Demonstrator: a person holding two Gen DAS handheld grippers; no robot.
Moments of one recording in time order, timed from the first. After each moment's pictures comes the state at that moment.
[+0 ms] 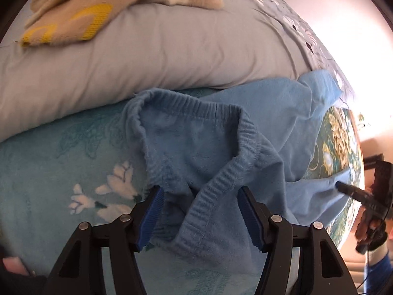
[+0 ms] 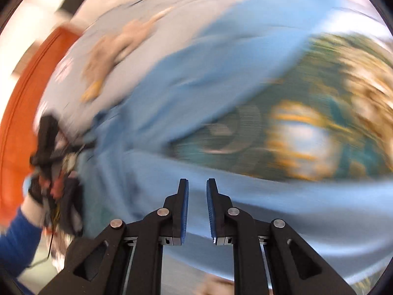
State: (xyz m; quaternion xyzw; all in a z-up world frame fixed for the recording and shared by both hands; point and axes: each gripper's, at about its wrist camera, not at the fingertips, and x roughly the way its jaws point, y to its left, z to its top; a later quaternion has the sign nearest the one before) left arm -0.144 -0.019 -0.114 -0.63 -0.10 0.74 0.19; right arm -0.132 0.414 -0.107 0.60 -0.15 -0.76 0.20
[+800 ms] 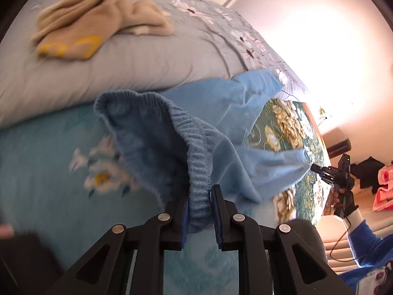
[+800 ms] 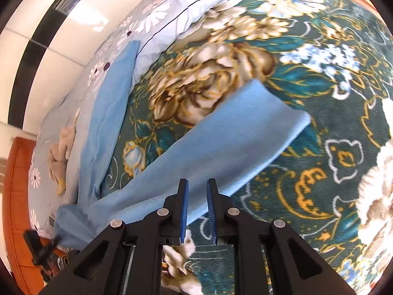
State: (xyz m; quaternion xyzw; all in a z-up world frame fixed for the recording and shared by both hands) left arm -0.045 -0.050 -0.036 -0.58 -0.13 0.76 0.26; right arm -0.041 0.620 -0.094 0.53 -0.33 -0.78 -0.02
